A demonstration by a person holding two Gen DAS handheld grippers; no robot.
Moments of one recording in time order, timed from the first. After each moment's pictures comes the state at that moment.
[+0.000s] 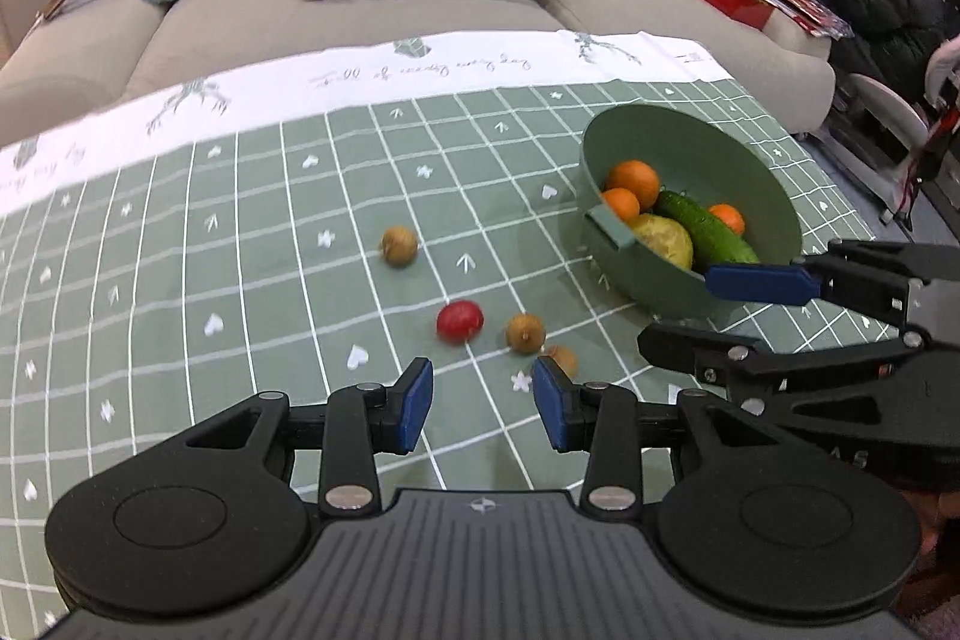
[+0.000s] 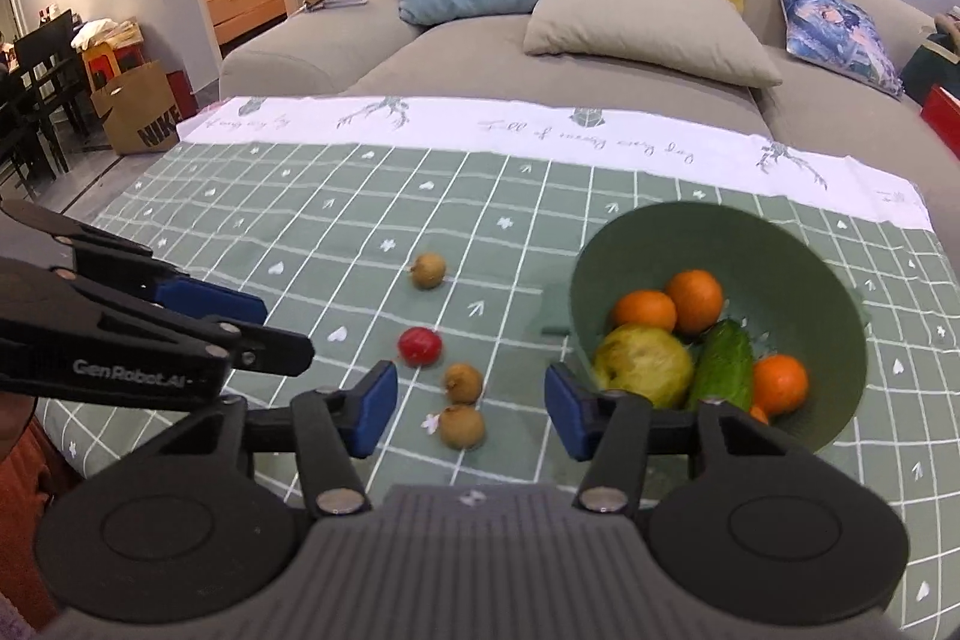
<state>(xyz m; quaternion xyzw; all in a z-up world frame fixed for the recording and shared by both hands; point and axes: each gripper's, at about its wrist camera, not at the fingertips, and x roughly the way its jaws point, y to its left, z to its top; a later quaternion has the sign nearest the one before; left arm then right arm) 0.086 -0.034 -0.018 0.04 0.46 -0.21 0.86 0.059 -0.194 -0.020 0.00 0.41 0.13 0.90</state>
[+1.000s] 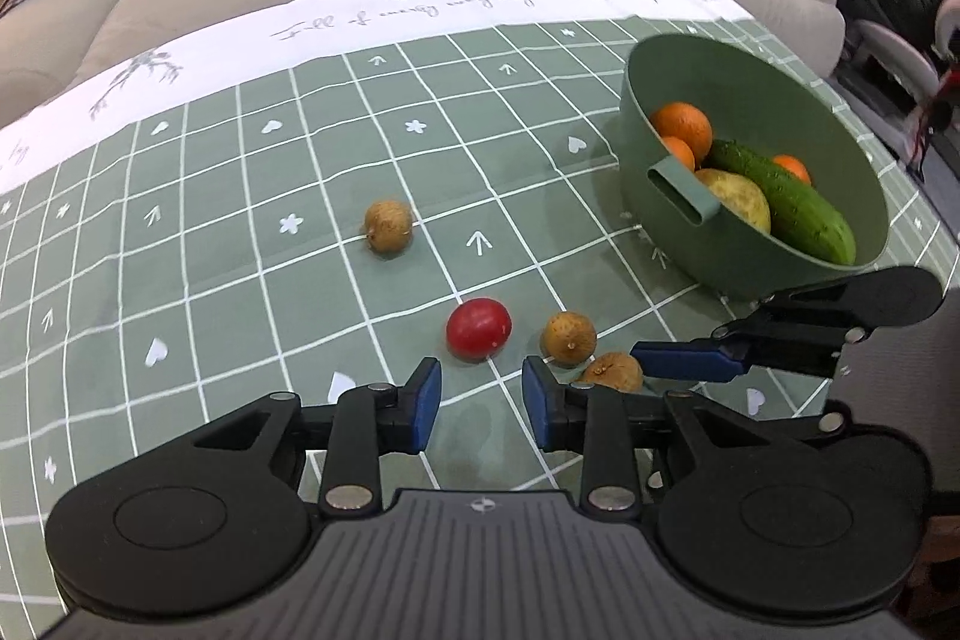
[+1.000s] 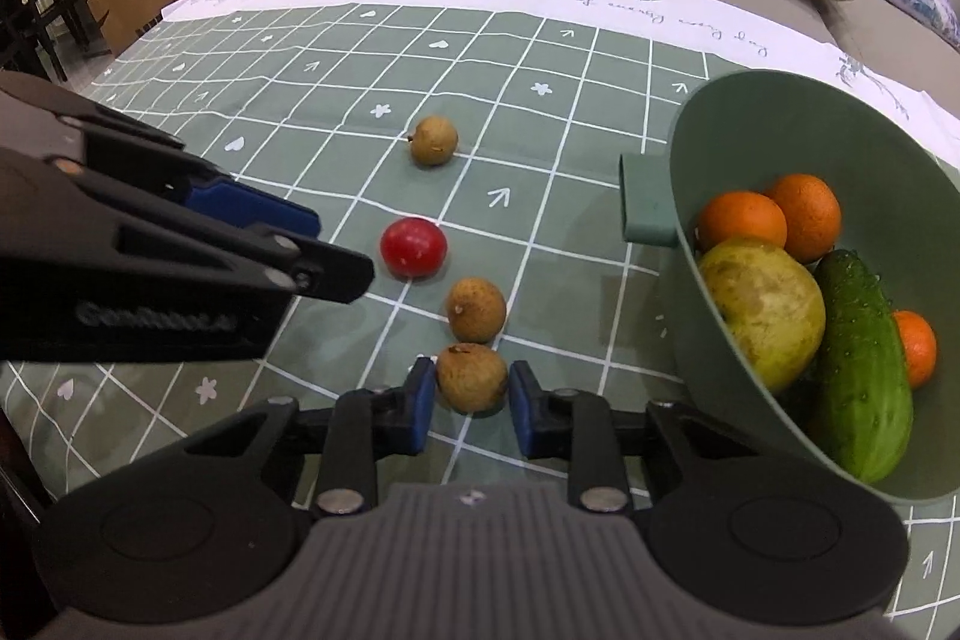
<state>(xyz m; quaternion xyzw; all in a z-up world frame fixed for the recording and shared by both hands) 0.137 -0.051 -0.078 0.09 0.49 -0.23 0.84 0.113 -0.170 -0.109 -0.03 0.50 0.15 0.85</state>
